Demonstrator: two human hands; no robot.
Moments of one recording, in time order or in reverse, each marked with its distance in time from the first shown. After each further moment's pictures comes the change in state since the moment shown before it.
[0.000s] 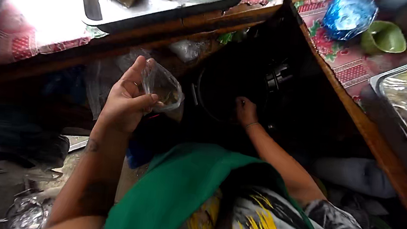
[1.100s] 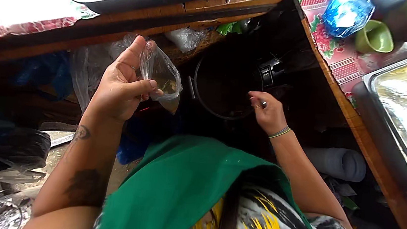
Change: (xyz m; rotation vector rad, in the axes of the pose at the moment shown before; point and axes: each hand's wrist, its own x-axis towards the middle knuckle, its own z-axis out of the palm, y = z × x) left_hand 0.017 -0.001 -0.019 -0.072 -0.092 0.002; right_hand -0.054 -0.032 -0.080 -0.155 0.100 -0.538
